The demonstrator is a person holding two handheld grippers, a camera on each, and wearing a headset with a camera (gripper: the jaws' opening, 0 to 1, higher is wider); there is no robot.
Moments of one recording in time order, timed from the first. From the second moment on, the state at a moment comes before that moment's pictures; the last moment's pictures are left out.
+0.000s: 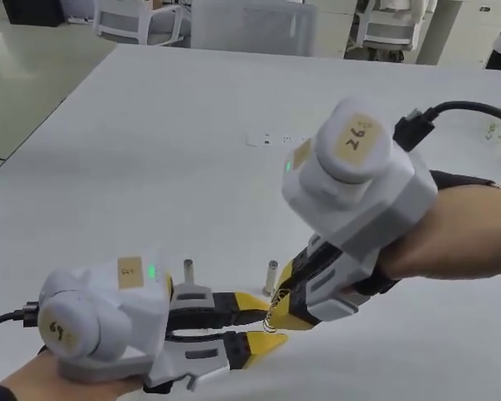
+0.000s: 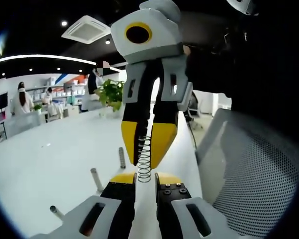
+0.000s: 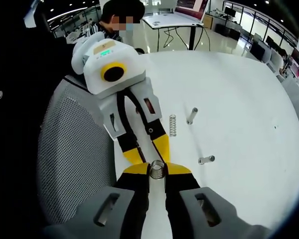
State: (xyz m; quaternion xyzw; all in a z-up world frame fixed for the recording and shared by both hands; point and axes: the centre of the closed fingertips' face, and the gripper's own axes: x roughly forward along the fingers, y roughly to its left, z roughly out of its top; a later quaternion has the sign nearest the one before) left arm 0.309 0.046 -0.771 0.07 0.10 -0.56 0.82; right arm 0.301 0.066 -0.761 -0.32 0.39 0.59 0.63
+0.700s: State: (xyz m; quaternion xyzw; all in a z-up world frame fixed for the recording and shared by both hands) left arm 0.310 0.076 -0.774 0.04 0.12 -0.52 0.85; right arm 0.314 0.053 -0.759 -0.32 0.39 0.58 0.64
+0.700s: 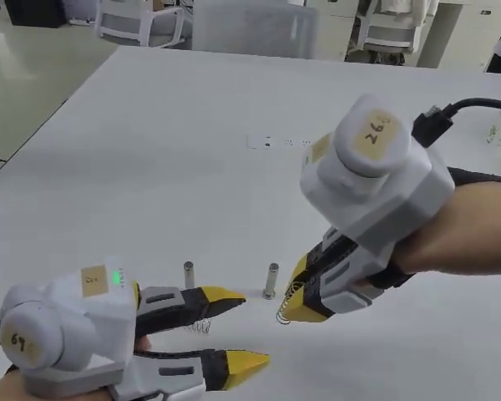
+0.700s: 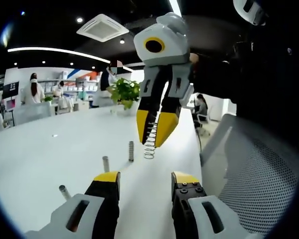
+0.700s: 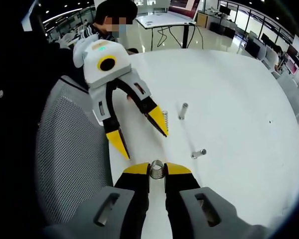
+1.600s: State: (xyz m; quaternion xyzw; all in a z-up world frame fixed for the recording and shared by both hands) left arm 0.324 0.135 -0.780 0.02 0.13 -0.42 0.90; right arm 0.350 0.051 -0.753 -0.35 0.39 0.55 0.65
